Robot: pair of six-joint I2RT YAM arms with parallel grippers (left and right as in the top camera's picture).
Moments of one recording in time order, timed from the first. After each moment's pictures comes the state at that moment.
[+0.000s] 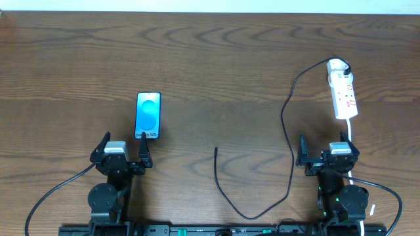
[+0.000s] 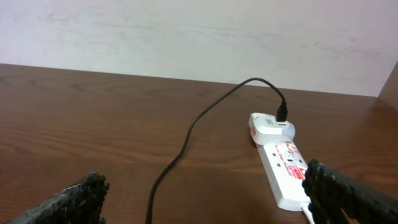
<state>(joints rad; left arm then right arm) -0.01 0.01 0.02 -0.11 0.01 -0.03 0.03 0.01 0.01 -0.07 -0.02 -0.09</state>
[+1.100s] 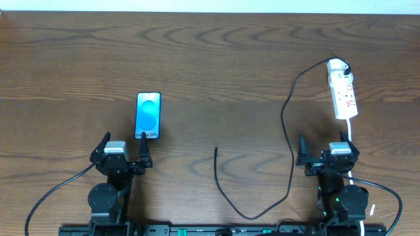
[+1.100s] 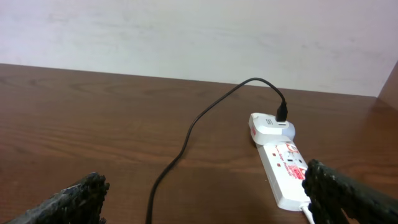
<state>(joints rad) -0.01 0.01 0.02 -0.11 0.01 -0.04 0.03 0.01 0.01 -0.07 -0.02 -0.09</state>
